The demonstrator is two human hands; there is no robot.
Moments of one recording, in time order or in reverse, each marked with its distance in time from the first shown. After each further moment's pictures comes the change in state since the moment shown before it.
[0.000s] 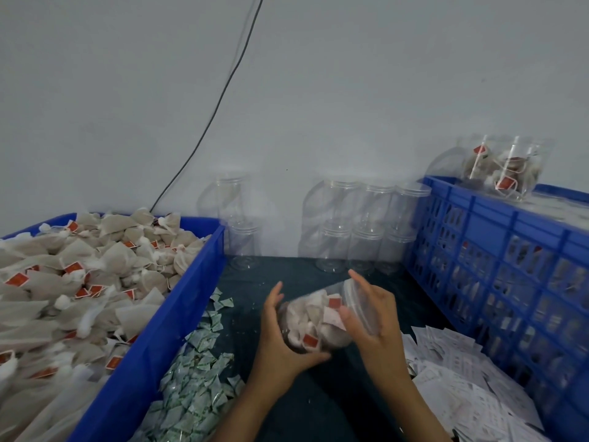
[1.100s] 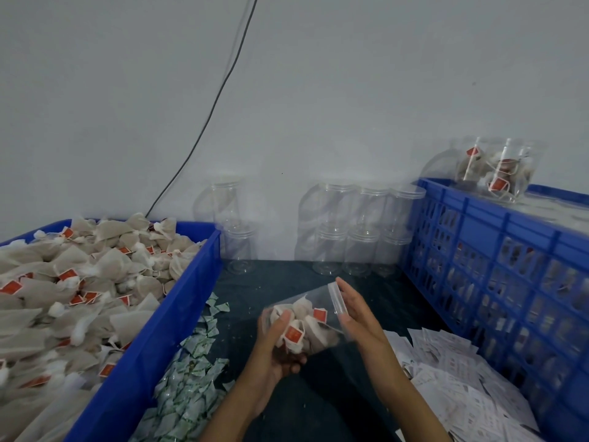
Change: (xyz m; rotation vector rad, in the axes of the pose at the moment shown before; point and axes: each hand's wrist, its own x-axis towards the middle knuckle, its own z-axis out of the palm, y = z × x) left_hand -0.002 0.022 -0.004 -0.458 -0.052 -0.475; right_hand -0.006 -0.014 -0.007 0.339 -0.266 0.321
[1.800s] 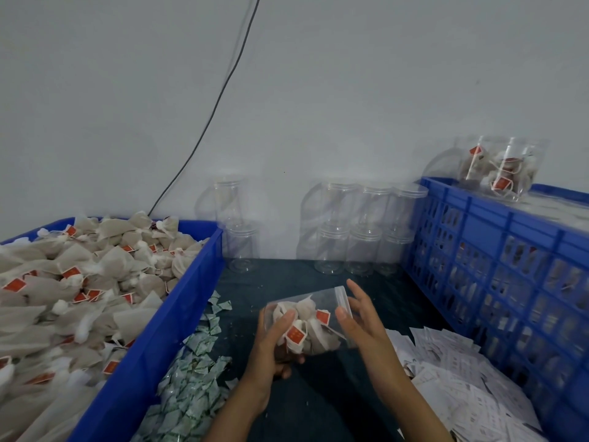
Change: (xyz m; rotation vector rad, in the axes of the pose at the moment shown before) left_hand 0.002 0.000 -0.001 0.116 0.074 0.056; right_hand 0.006 0.003 0.003 -0.089 0.101 0.081
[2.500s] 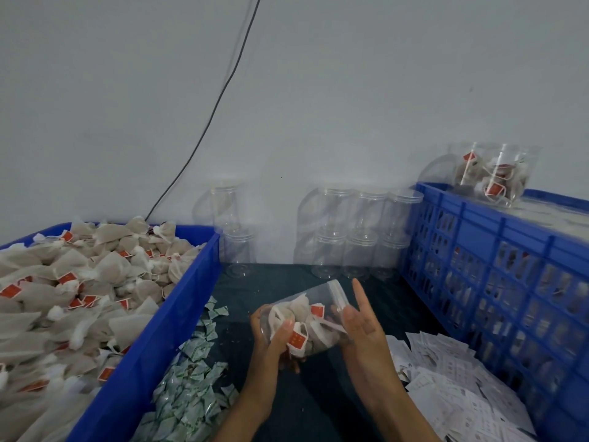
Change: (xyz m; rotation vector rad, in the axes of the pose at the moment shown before) left_hand -0.007 0.000 0.012 -0.051 0.067 0.213; right_hand 0.007 0.005 0.010 0.449 0.025 -0.025
